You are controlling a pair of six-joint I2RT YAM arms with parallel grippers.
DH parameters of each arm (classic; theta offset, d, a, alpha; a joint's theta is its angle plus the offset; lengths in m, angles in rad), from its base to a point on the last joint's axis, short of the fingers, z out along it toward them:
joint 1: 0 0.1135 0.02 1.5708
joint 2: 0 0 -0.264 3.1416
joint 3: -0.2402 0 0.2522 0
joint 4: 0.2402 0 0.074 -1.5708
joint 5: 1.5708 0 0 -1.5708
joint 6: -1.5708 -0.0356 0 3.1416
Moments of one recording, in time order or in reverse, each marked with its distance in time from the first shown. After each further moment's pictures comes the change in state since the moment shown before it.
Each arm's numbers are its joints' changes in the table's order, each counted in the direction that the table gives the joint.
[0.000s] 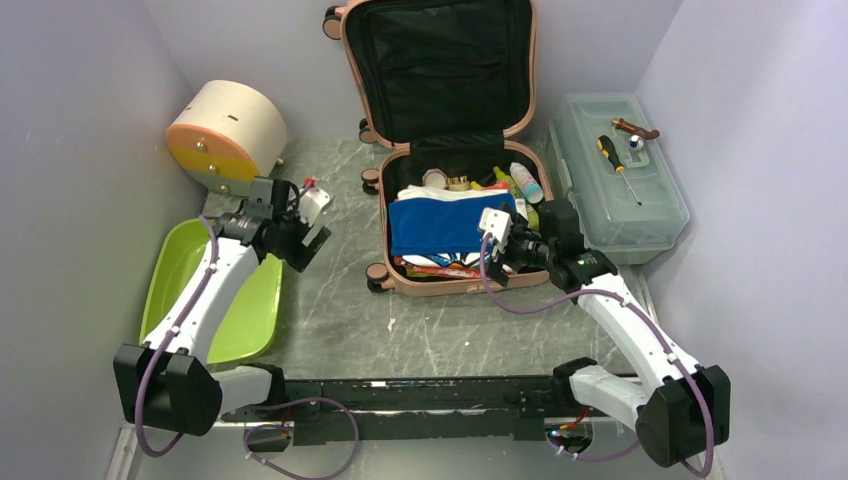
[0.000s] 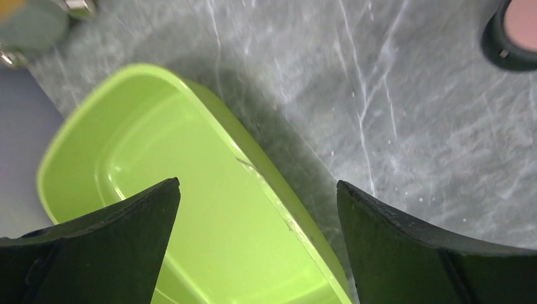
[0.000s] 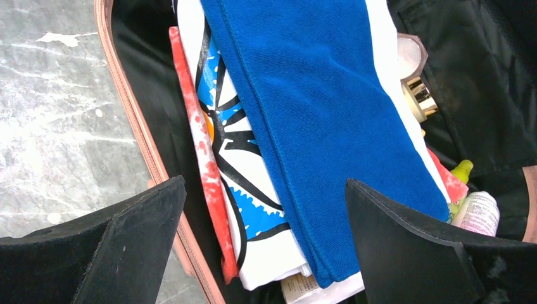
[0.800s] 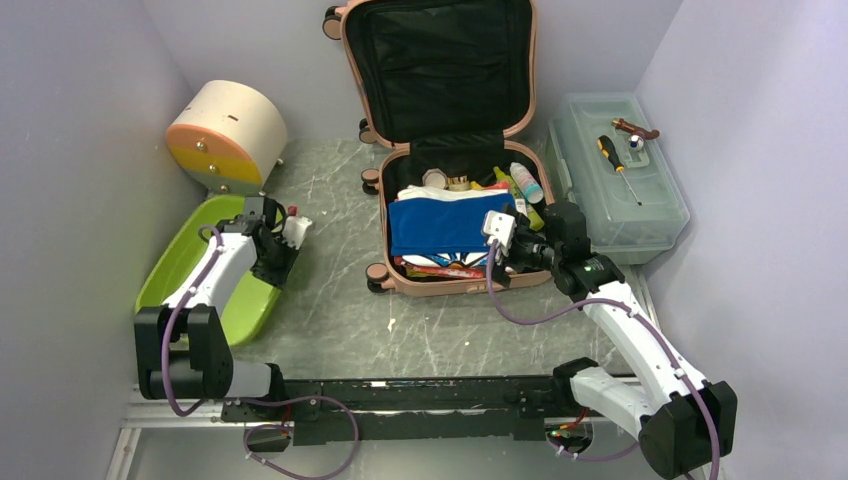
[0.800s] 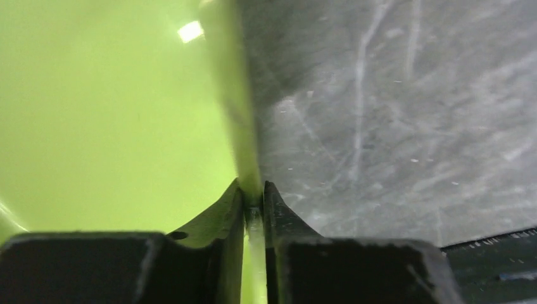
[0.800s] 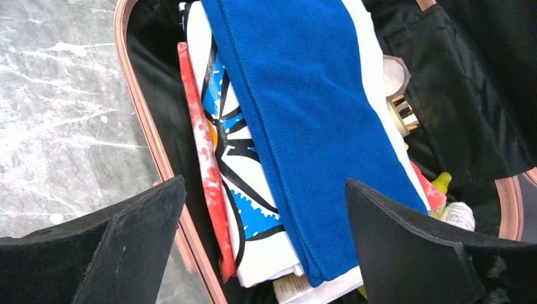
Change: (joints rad) left arm 0.166 -0.144 0.176 0.037 0.076 0.062; right arm 0.000 0.064 0.000 0.013 -0.027 0.017
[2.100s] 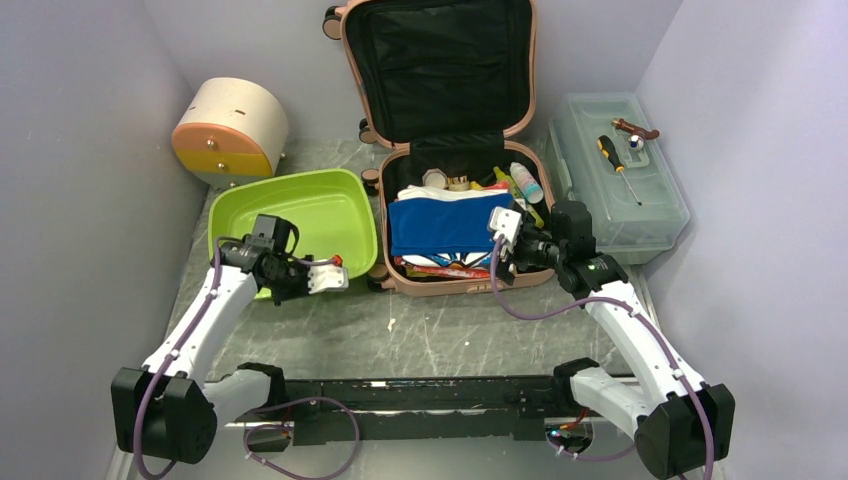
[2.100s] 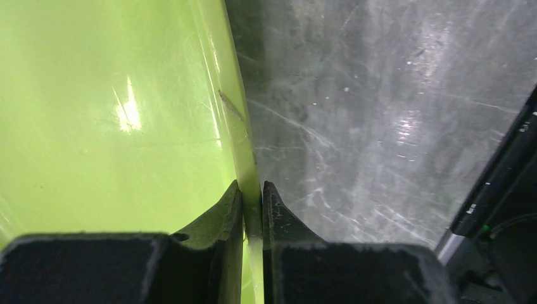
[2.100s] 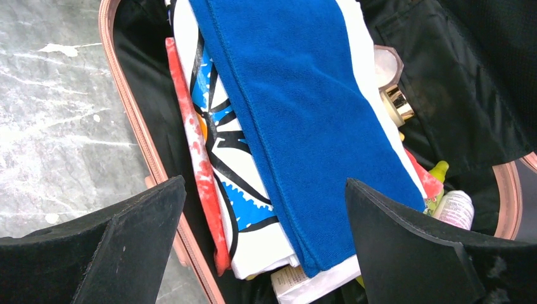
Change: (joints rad) left arm -0.166 0.280 0.077 0.177 0.254 -0.806; right arm -0.049 0.000 0.000 0.001 -0.028 -0.006
